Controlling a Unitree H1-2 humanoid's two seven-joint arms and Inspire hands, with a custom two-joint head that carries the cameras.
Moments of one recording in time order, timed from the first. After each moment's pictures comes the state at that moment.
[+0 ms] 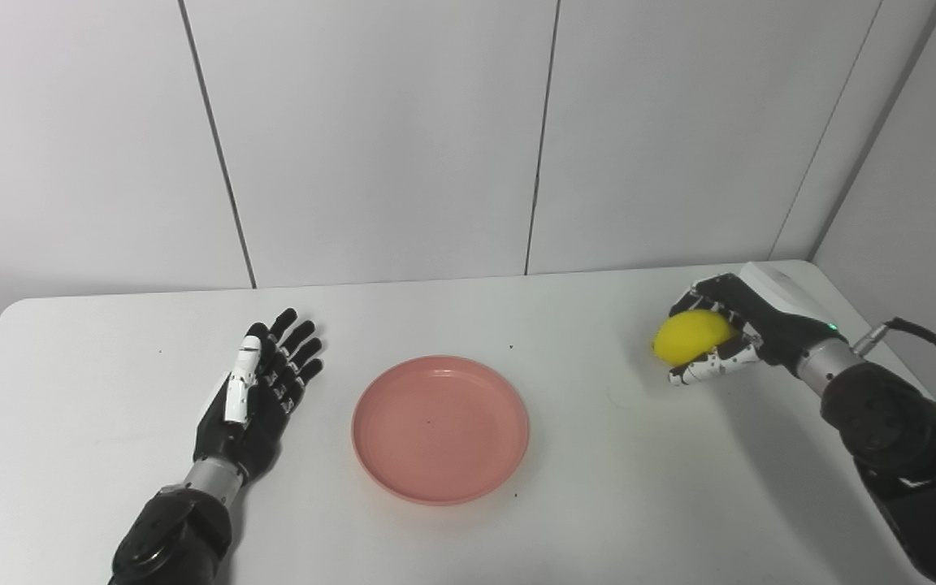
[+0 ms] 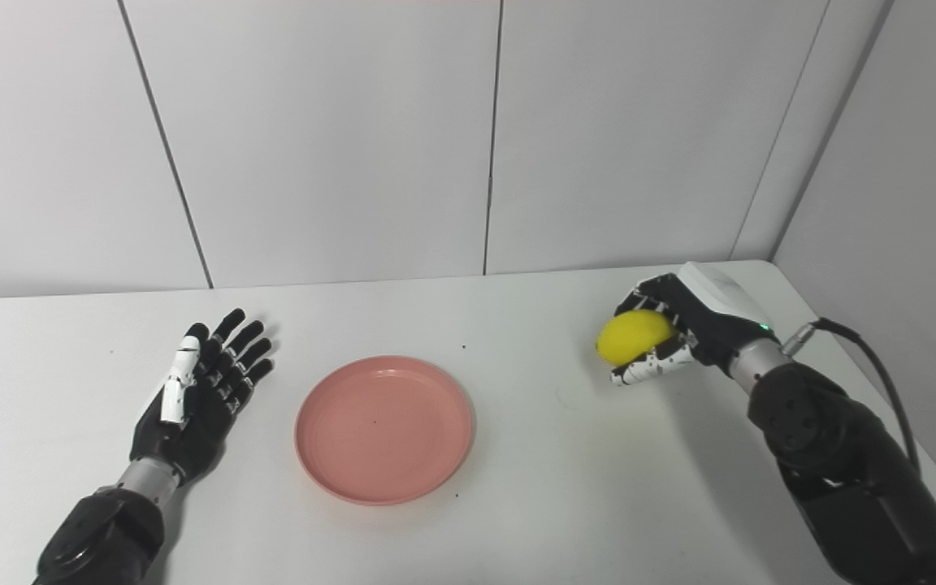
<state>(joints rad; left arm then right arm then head) -0.41 0.09 0.09 0.32 -0.36 0.18 -0.28 -0.39 -0.64 0.07 -0.08 -0.46 0.30 0.34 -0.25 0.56</state>
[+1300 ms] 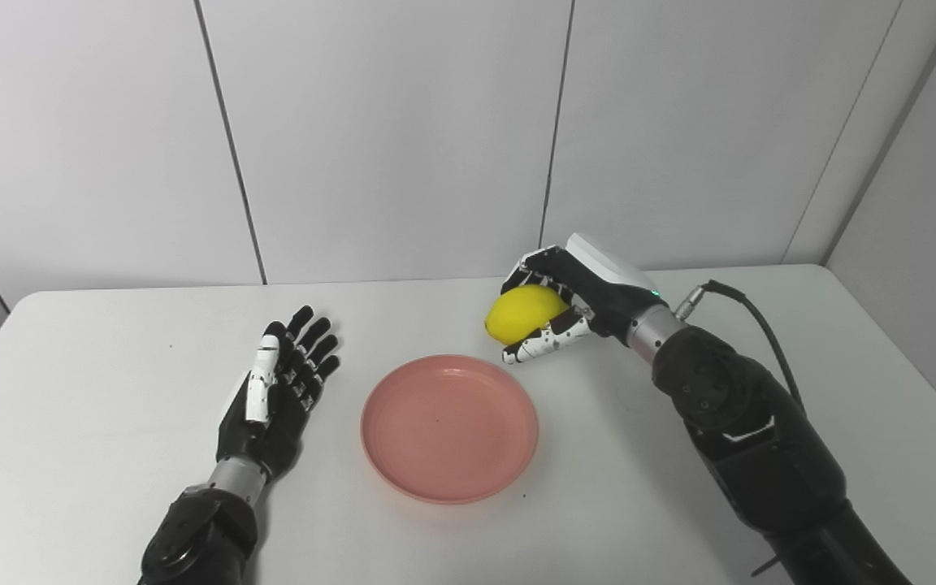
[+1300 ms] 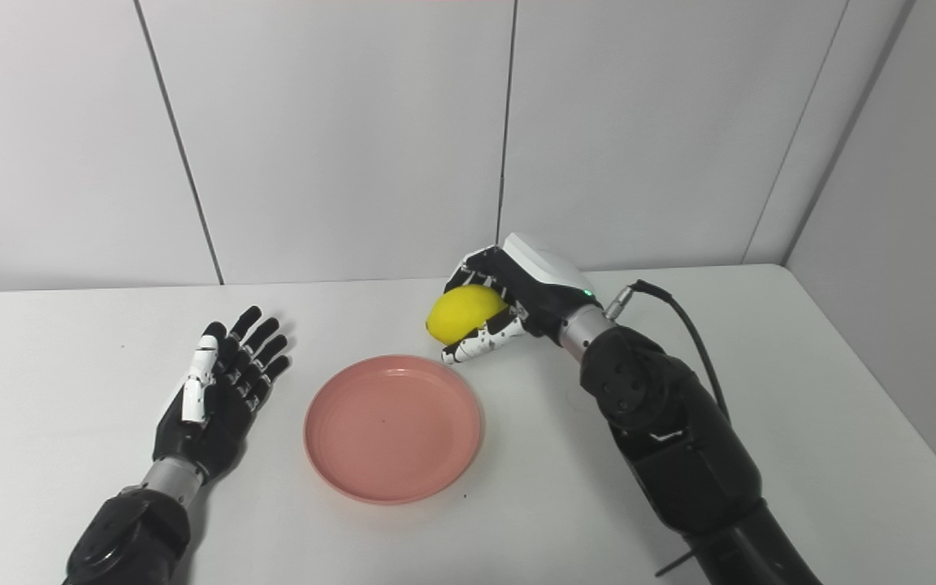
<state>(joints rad) -0.39 0.04 0.08 0.30 -0.36 0.15 -0.25 -0.61 -0.34 0.27 -0.02 -0.52 0.29 0.38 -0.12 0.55</state>
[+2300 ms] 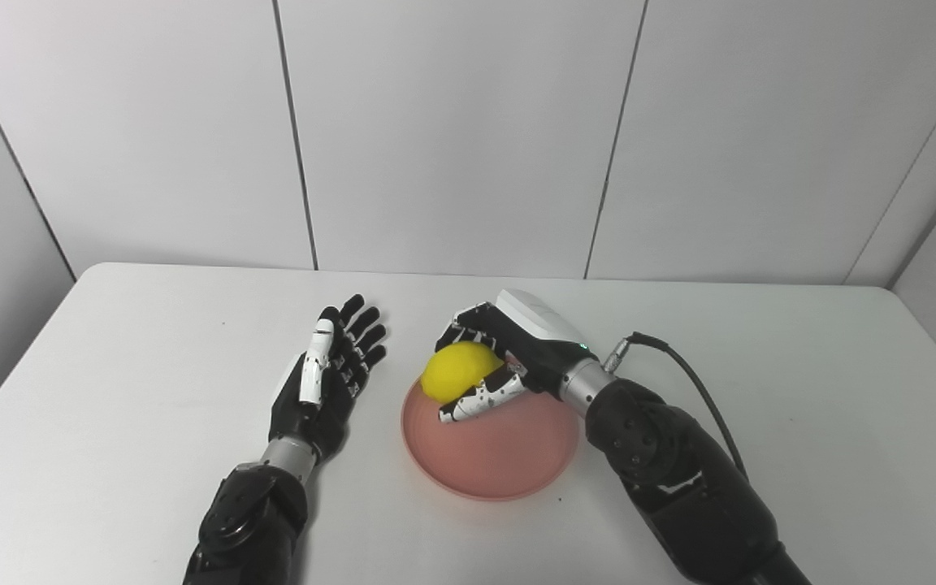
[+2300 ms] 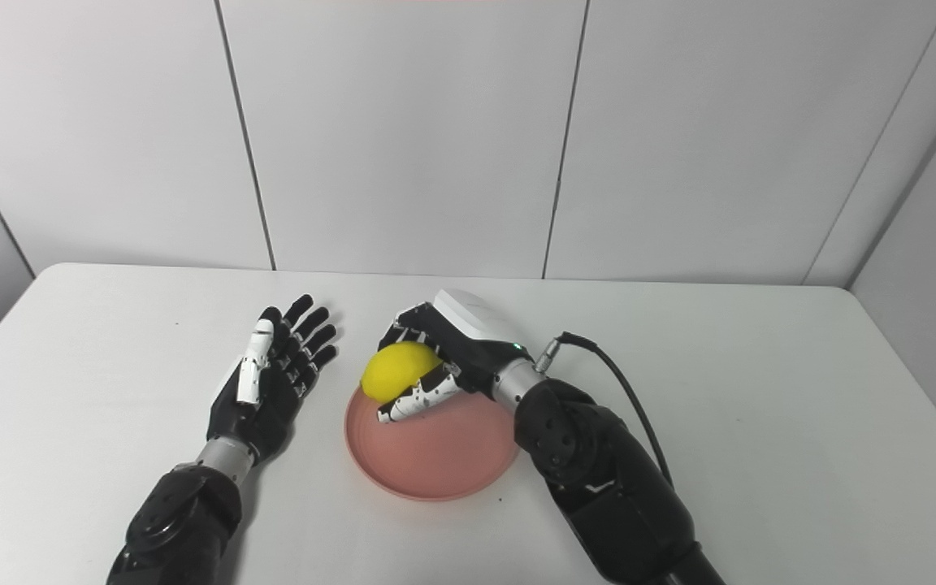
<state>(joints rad) -0.38 0.01 0.08 0.26 -0.33 0.16 -0.18 -0.60 -0.20 0.42 0.10 -0.56 0.22 0.33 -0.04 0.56</state>
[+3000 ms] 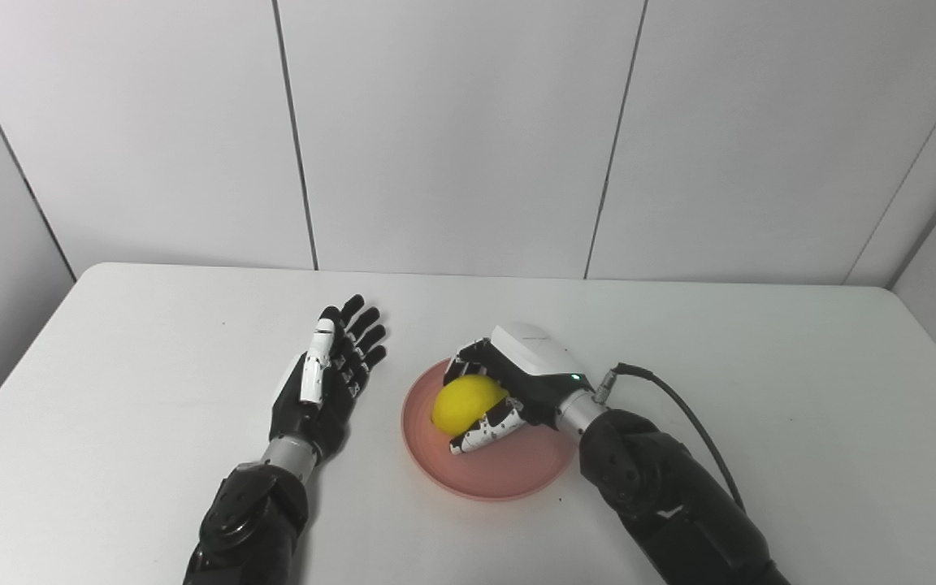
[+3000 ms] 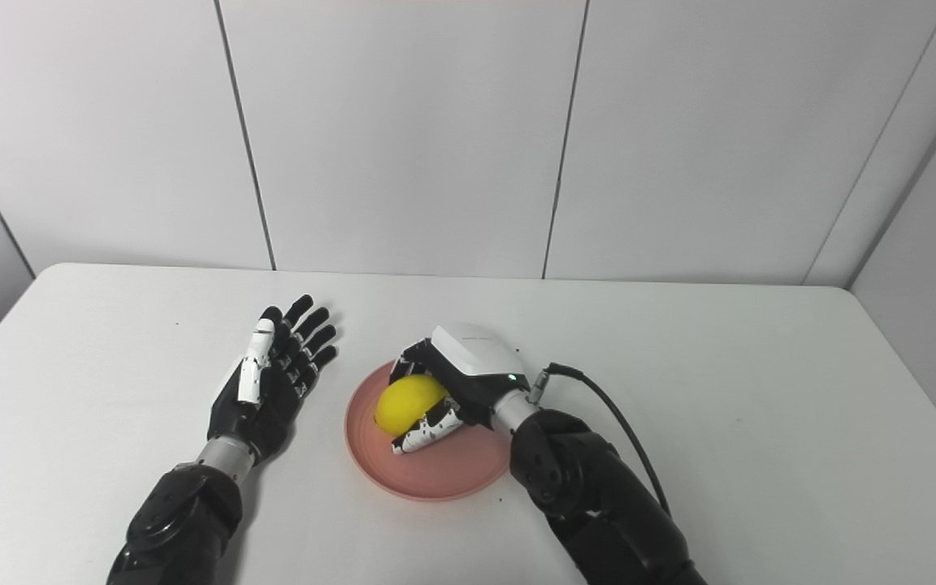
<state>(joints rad) -0.38 0.01 0.08 0.25 -0.33 0.18 -0.18 -0.57 -0.21 0.48 0.17 -0.69 0.15 0.26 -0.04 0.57</state>
